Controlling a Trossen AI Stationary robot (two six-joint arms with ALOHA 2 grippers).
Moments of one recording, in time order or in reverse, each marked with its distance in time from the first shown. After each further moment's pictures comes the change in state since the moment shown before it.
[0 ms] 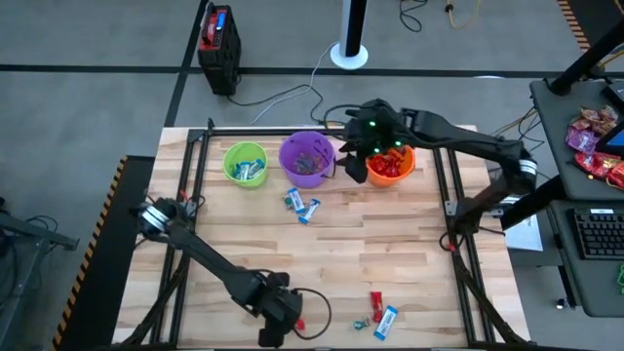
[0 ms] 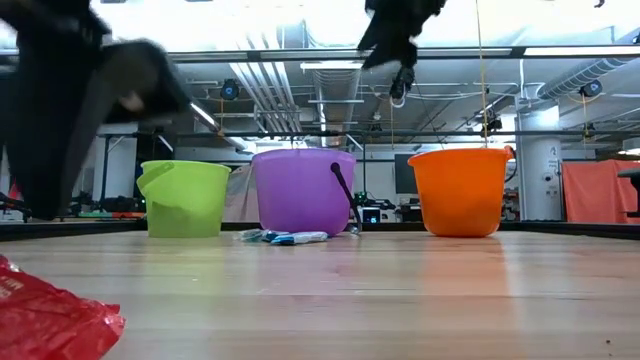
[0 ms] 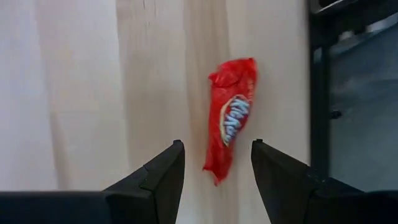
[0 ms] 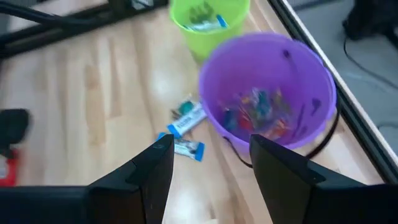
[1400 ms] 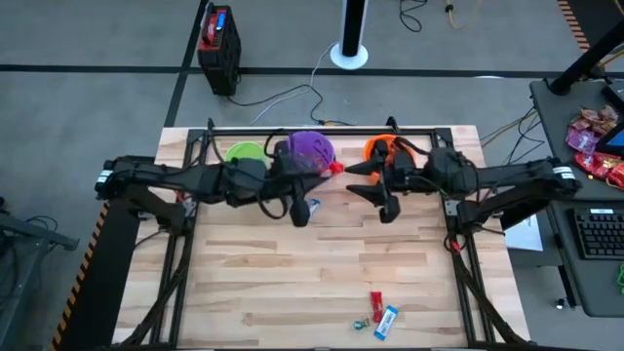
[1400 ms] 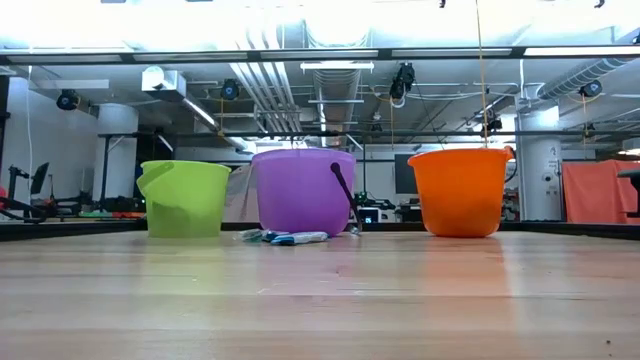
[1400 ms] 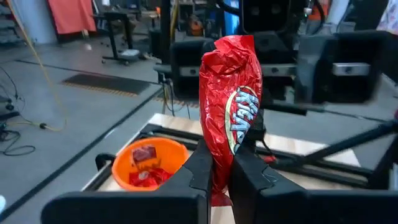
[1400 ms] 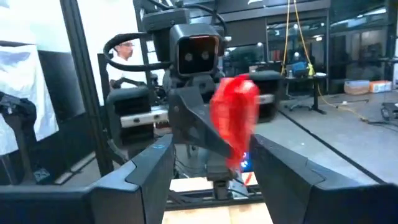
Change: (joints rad) left arm 0.489 -0.521 0.034 0.455 -0.459 0.507; right arm 0.363 -0.391 -0.597 1.147 0.160 0.077
